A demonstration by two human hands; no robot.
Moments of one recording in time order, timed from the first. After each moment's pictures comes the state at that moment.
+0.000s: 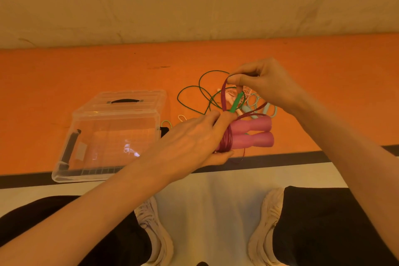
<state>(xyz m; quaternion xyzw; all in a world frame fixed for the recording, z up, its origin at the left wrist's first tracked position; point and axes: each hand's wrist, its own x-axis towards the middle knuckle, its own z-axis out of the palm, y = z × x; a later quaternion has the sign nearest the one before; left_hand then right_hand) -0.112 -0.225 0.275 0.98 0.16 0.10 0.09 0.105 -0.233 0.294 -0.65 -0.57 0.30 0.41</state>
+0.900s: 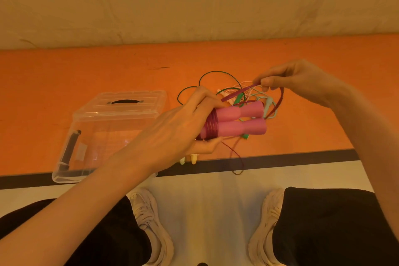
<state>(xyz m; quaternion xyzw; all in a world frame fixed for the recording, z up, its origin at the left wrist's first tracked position) -0.124 -0.204 0.291 0.96 0.16 0.15 0.17 0.163 -0.253 0.299 -0.69 -0.54 0.36 0.33</state>
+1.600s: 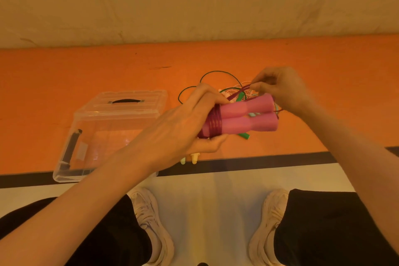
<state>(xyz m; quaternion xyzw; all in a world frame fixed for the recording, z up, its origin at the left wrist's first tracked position) -0.123 -0.206 0.296 0.94 0.16 0.18 0.23 0.145 -0.238 0.264 -0.75 -0.55 0.20 0.32</state>
